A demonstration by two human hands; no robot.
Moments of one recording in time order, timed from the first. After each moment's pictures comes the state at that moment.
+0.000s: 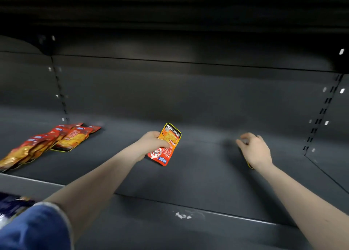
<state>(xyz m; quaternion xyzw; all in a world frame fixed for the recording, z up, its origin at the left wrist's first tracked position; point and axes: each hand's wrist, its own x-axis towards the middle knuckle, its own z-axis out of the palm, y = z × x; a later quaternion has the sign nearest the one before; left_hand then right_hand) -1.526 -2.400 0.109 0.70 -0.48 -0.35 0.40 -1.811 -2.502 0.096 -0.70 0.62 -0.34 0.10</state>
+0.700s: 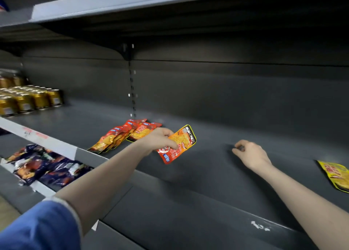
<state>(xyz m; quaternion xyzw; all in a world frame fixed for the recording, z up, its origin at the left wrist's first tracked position) -1.412 -2.300 0.126 0.75 -0.47 -0.28 0.37 -1.648 -2.461 0.085 -0.82 0.50 -0.22 0.16</state>
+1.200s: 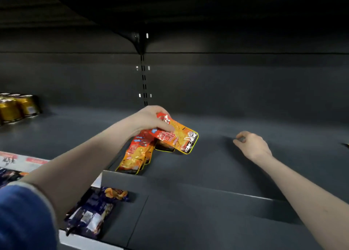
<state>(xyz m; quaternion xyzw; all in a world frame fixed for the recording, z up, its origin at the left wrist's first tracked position) -1.231 -2.282 0.161 0.69 -0.56 -0.26 0.38 -1.510 -2.408 0.080 -0.75 0.60 -0.26 0.13</state>
